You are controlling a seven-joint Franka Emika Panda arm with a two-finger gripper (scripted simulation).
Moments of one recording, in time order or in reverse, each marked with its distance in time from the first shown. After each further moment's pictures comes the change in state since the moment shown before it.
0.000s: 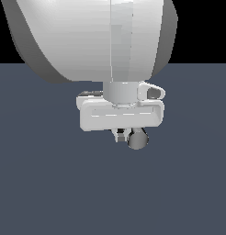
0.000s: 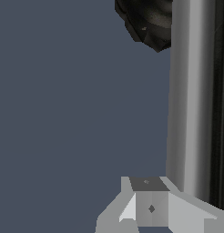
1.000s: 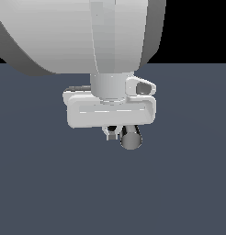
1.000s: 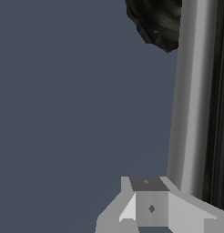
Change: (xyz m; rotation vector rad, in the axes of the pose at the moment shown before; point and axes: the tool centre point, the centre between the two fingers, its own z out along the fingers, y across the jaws) arm -0.005 -0.025 -0.012 -0.003 0.005 0.028
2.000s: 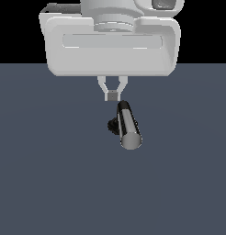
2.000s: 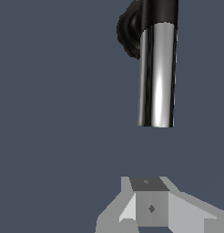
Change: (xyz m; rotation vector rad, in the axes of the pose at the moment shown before) arm -0.037 -0.002 -0.117 0.007 0.002 0.047
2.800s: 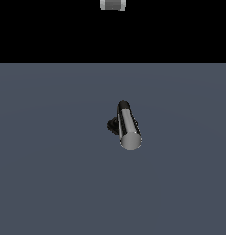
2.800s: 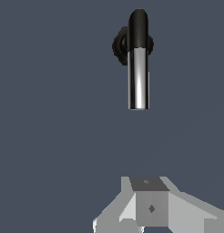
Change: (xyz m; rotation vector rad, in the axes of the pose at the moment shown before) arm -0.034 -0.002 -0.124 0.007 0.002 0.051
